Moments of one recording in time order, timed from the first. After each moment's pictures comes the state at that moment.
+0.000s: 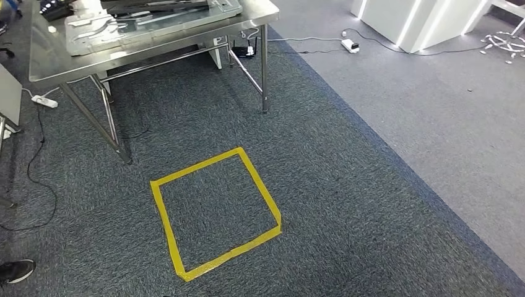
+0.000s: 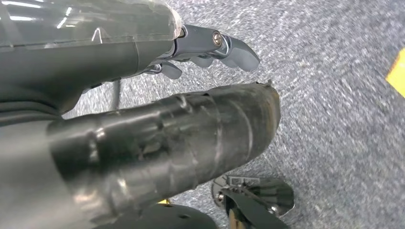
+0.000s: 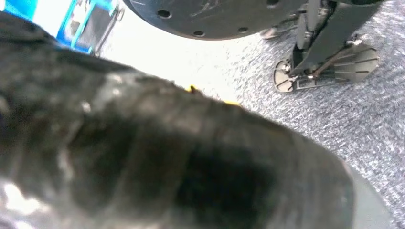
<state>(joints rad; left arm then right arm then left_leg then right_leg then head) -0.07 -0.24 1.00 -0.21 -1.15 0.31 -0.33 -0.04 0.19 -0.95 -0.24 0.81 -0.24 -0.24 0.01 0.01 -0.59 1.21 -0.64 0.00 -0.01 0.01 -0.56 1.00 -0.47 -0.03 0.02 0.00</state>
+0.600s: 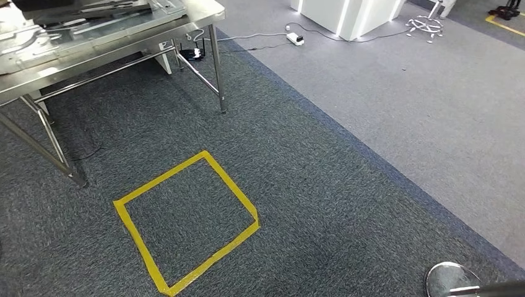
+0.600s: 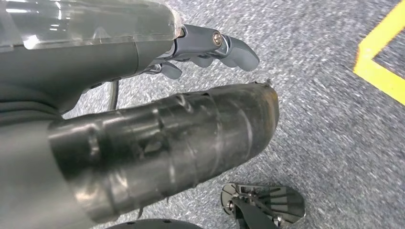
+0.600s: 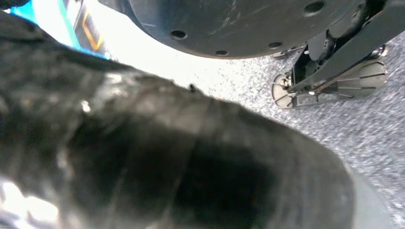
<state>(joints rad) -0.07 -0.24 1.00 -0.21 -1.16 0.31 -0.33 -0.04 0.19 -0.95 -0.24 0.81 -0.22 -0.24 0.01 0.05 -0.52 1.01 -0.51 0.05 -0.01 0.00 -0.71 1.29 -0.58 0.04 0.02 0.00</state>
